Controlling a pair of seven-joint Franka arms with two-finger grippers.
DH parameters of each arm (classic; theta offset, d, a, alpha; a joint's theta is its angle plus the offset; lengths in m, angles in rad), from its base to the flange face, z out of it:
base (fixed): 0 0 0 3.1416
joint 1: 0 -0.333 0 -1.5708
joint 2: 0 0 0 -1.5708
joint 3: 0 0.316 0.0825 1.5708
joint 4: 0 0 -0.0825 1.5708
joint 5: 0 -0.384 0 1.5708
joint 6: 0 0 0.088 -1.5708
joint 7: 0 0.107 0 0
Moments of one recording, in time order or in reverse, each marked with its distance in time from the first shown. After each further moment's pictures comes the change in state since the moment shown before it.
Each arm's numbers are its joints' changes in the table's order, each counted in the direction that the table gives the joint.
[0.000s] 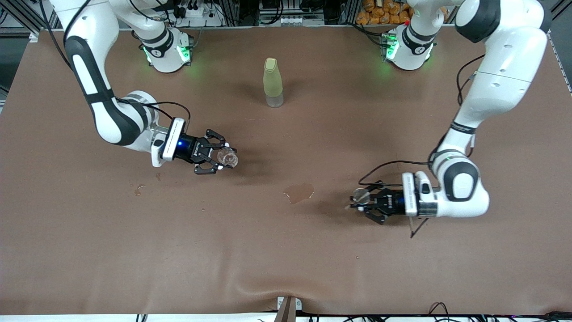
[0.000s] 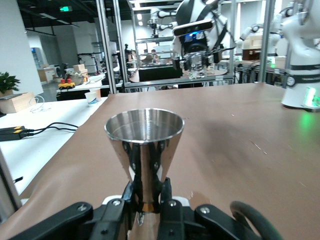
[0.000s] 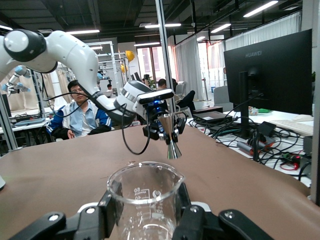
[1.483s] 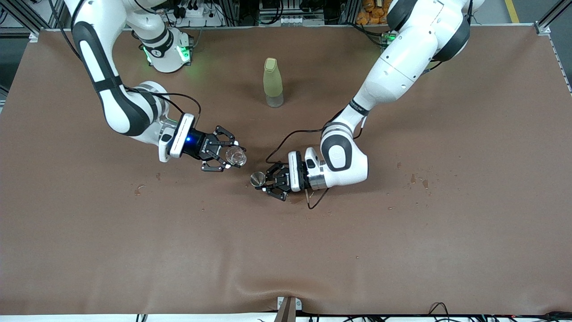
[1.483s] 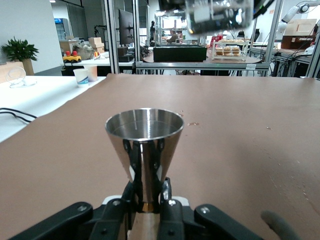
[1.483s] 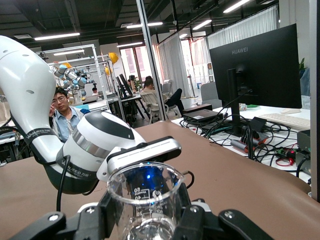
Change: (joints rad) left arm 0.523 -0.120 0.051 0.140 0.394 -0.459 0.008; right arm -0.092 0.034 -0.004 -0.001 -0.113 -0.100 0.071
